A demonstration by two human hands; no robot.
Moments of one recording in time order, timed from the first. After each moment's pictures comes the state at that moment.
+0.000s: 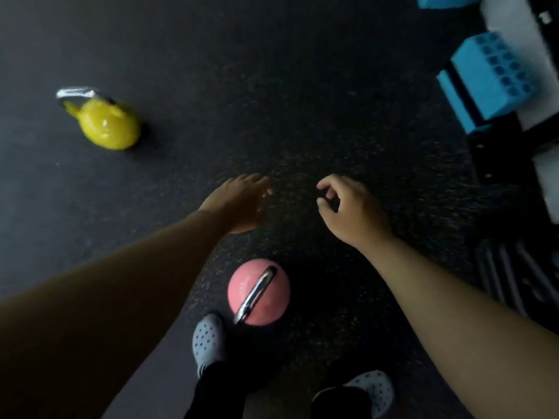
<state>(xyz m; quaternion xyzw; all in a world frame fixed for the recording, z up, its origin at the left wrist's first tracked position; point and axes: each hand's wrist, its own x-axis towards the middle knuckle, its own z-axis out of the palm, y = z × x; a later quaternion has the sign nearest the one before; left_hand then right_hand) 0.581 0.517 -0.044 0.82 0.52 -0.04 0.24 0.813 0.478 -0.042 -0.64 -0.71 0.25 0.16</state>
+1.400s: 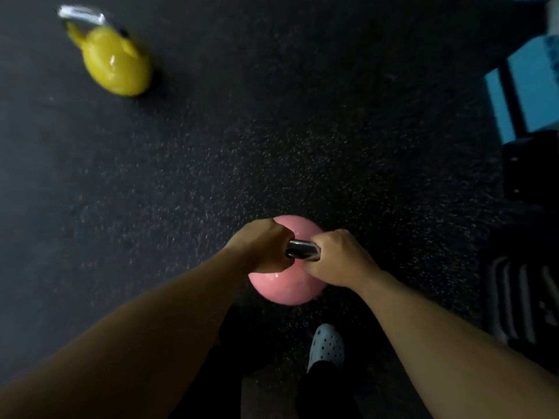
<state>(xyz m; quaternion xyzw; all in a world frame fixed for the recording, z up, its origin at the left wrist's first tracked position) 0.560 0.444 -0.124 0.78 0.52 -0.10 0.34 0.743 0.434 -0.106 -0.56 -0.73 0.38 -0.06</state>
